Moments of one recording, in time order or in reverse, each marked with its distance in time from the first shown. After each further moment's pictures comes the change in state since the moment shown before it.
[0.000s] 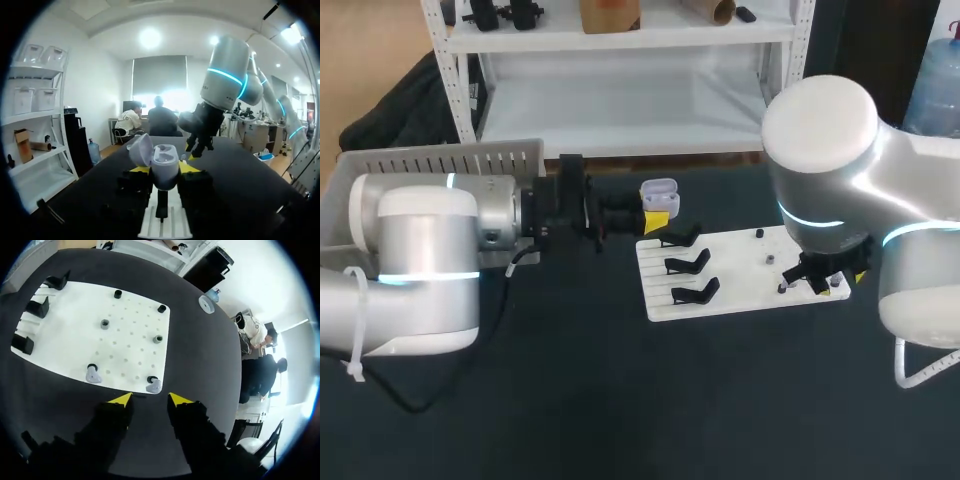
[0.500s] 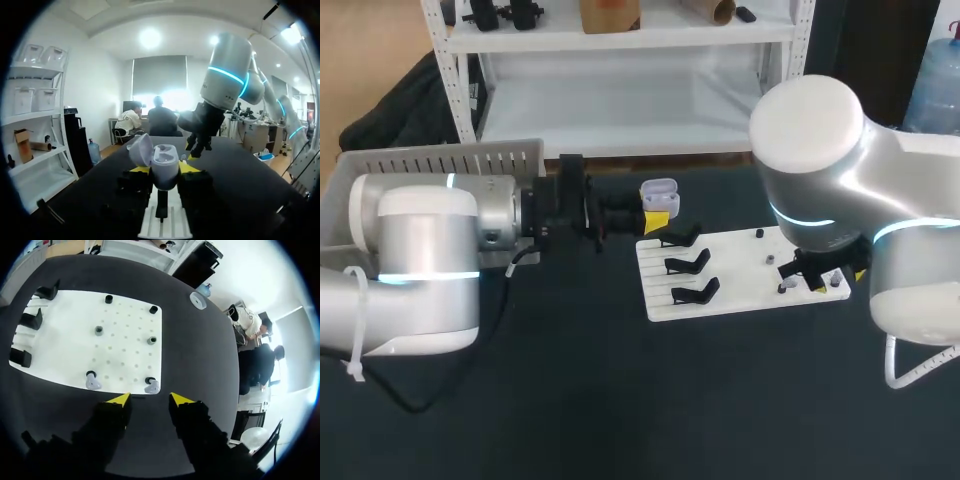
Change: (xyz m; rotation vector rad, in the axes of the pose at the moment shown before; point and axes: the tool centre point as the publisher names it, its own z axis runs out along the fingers) left arm 0.000 0.000 0.000 -0.001 0.000 0.000; right arm -0.003 0.001 -0.004 0.022 0.002 0.083
